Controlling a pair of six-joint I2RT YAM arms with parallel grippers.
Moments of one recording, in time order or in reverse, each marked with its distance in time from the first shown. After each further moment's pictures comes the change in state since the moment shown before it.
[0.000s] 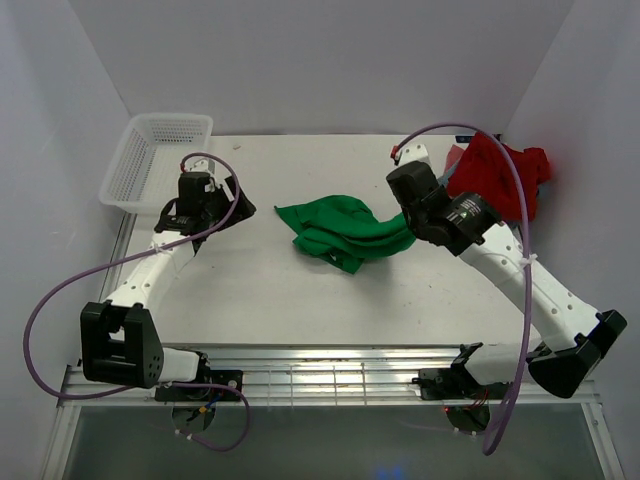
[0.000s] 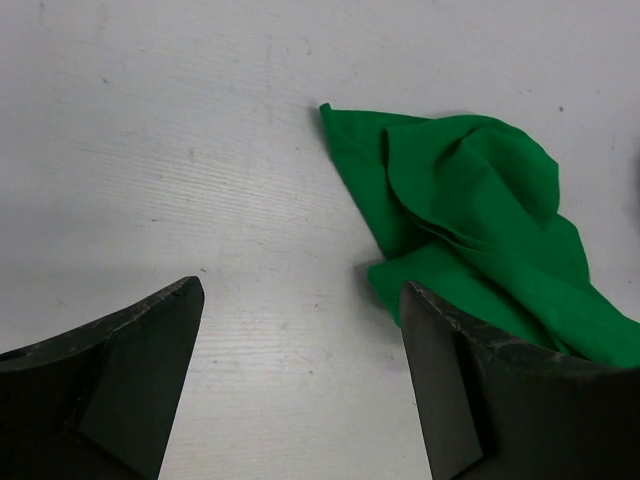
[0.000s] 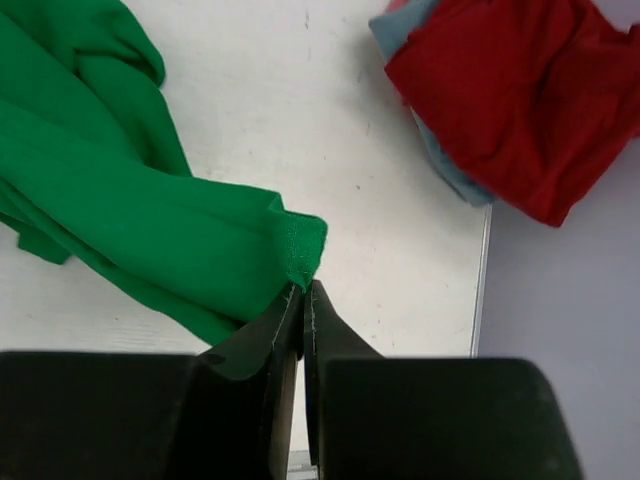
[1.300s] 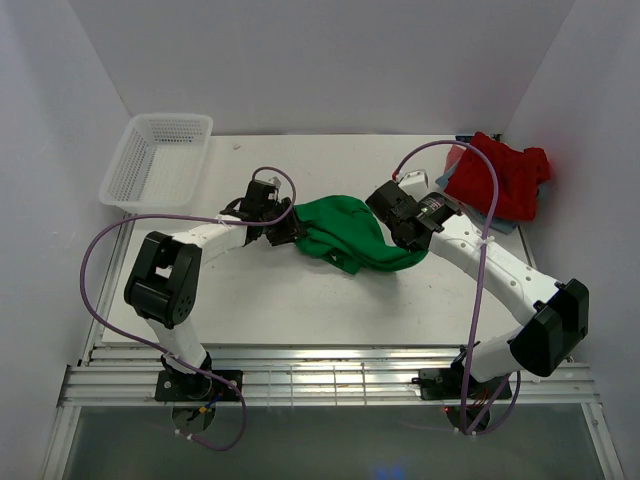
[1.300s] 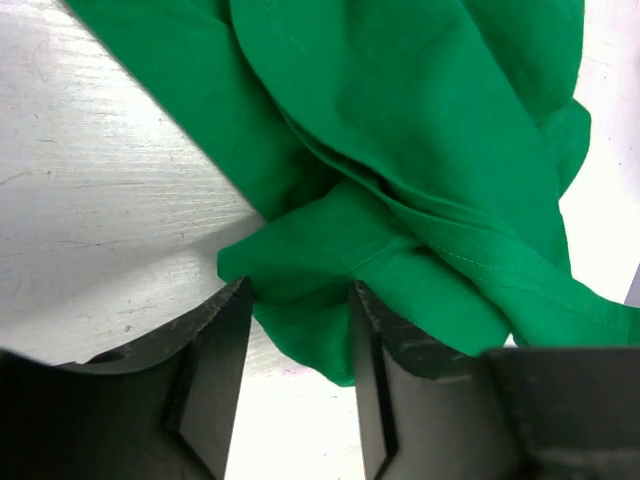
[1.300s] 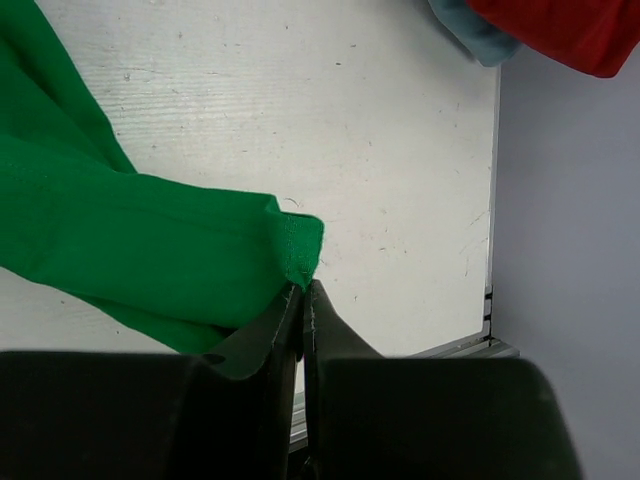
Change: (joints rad) left arm -0.264 0.421 0.084 0.147 0.163 -0.184; right arm -0.022 0.126 -0.146 -0.190 0.089 0.348
